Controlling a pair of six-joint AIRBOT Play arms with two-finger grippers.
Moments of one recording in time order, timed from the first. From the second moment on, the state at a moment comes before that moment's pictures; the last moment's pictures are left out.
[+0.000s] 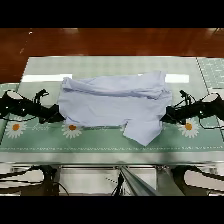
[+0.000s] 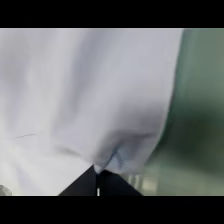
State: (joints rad) left arm 0.29 -1.46 0.82 0.98 -1.21 -1.26; right arm -0.27 -1.41 0.75 -0.97 1.13 1.29
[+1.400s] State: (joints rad) left arm 0.17 -1.68 1.30 0.83 -0.89 -1.17; right arm -0.15 -1.73 1.39 -0.82 0.65 1.34
